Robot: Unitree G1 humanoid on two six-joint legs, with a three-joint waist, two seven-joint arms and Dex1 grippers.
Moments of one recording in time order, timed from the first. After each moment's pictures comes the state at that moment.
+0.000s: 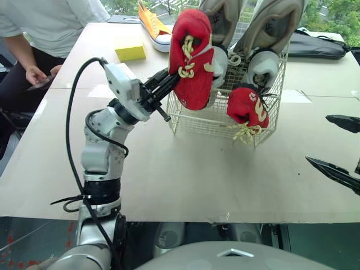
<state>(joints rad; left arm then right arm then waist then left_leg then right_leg) -0.41 0.34 0.11 -0.10 -0.35 -0.08 -0.80 0.38 -0.84 -0.80 -0.68 0.91 0.37 1.05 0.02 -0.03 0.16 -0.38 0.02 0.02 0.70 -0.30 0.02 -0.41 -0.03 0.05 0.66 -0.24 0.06</state>
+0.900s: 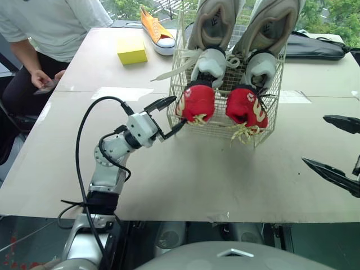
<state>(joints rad) -0.24 0.48 -0.04 0.05 -0.28 -0.42 -0.84 0.39 -0.82 -0.80 -0.73 0.91 0.38 1.01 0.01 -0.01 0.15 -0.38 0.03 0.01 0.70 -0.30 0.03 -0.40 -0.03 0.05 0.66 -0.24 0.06</state>
